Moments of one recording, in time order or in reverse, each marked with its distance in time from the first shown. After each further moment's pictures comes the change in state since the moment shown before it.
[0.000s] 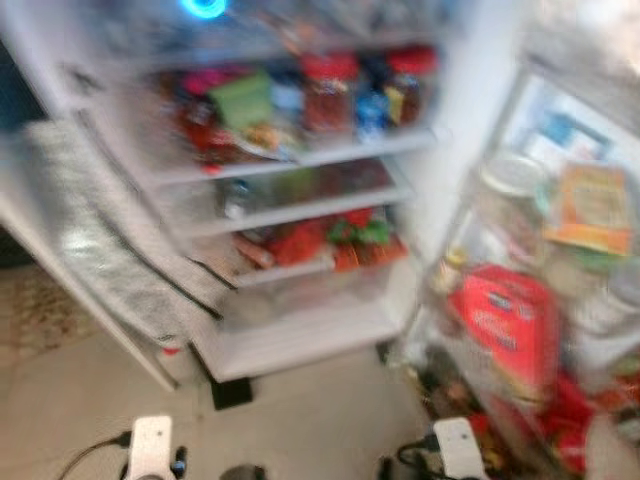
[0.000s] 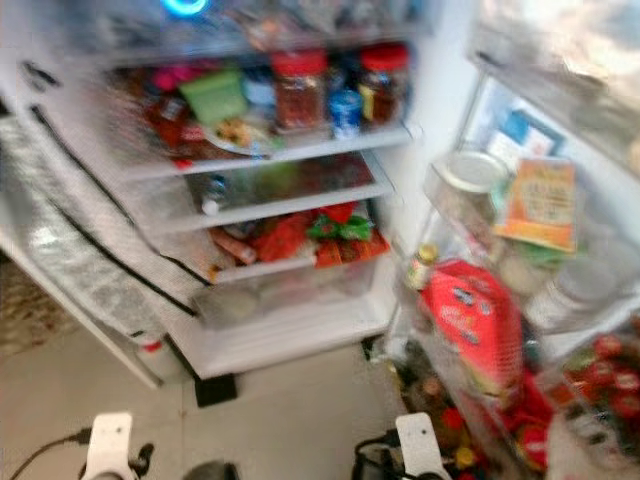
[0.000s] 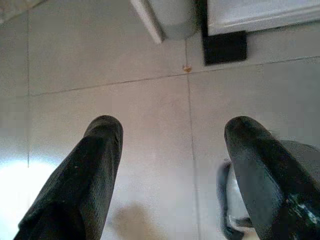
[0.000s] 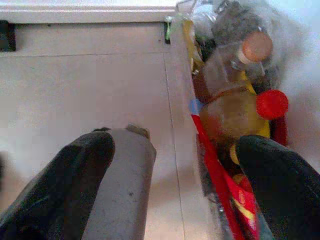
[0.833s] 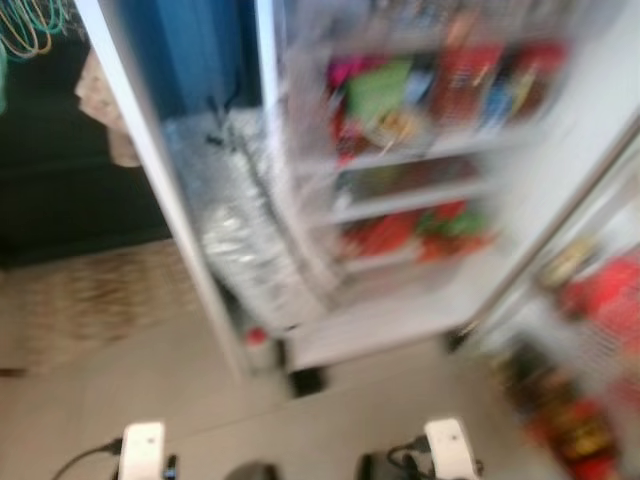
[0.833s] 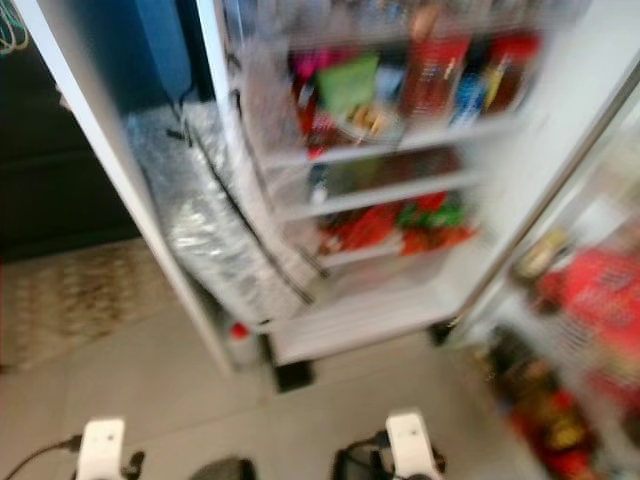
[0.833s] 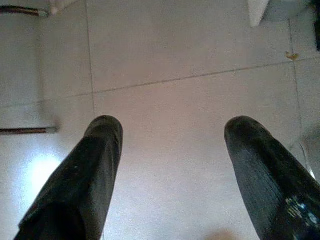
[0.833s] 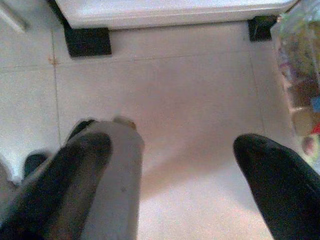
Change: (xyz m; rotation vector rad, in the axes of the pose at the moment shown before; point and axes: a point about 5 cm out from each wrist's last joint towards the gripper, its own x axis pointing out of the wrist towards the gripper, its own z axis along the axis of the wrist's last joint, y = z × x) left arm -0.001 0.006 -0.005 0.007 0.016 0.011; right arm 0.000 0.005 0.000 0.012 -0.003 0.014
